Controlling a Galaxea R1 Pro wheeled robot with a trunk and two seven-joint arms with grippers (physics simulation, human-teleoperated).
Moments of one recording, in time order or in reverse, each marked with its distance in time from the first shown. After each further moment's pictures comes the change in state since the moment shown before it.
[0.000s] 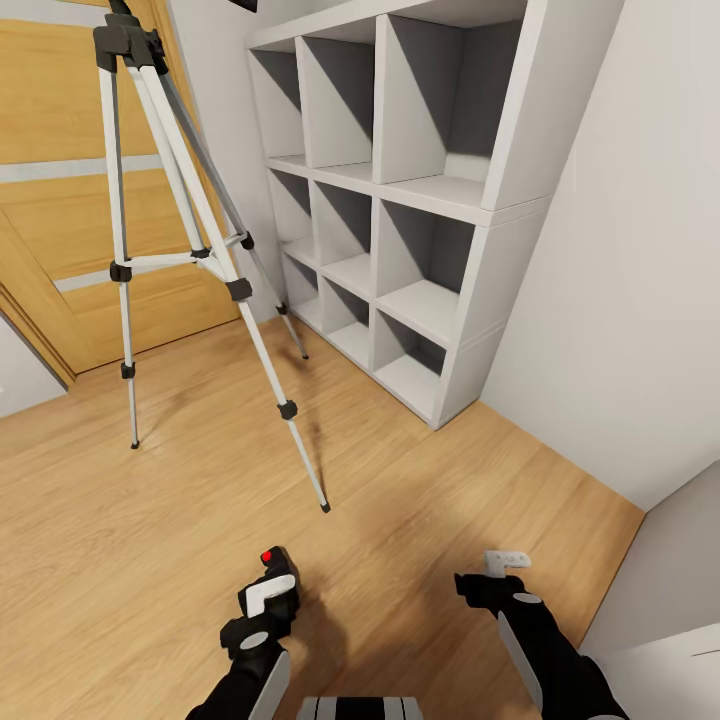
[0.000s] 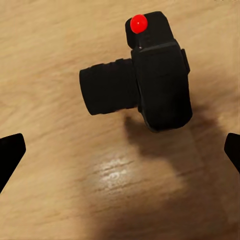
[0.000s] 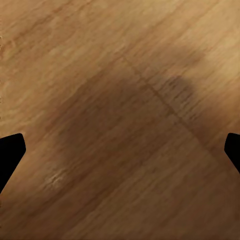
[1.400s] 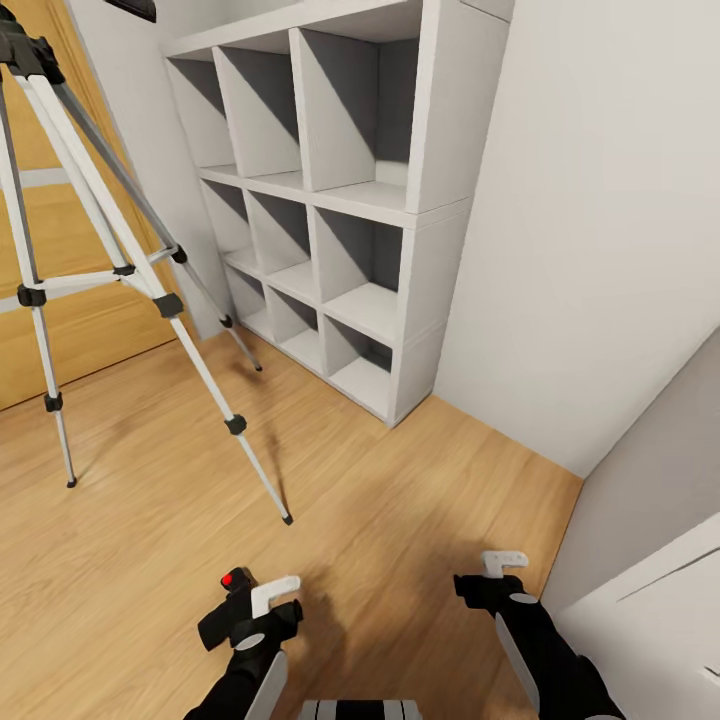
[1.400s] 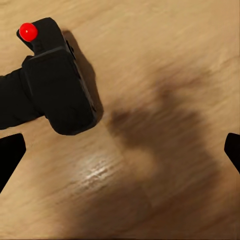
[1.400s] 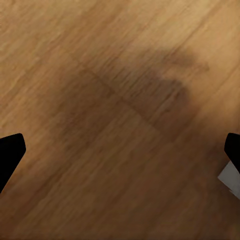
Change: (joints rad) left arm 0.000 0.004 0.019 0.011 0.021 0.007 -0.118; right arm 0.000 0.010 -0.004 0.001 0.037 0.000 -0.002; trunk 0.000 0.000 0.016
